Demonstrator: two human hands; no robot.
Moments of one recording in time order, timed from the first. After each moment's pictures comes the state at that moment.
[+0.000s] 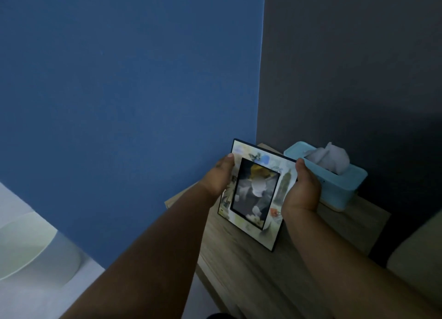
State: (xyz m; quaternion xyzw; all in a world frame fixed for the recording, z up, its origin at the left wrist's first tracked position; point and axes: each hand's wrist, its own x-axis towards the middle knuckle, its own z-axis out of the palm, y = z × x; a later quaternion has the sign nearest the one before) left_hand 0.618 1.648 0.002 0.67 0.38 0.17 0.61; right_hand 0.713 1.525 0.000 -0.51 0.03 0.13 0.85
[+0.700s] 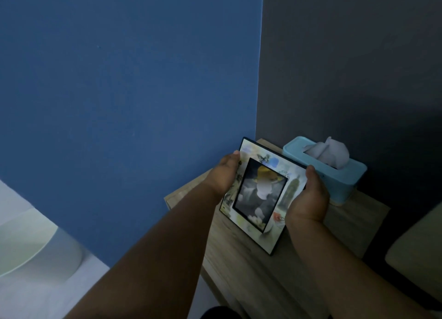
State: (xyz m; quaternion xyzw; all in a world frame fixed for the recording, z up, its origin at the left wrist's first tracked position) left_hand 0.624 1.639 -0.004 0.70 0.37 0.16 0.59; right_hand 0.702 1.501 -0.016 -0.42 0.04 0.17 0.89
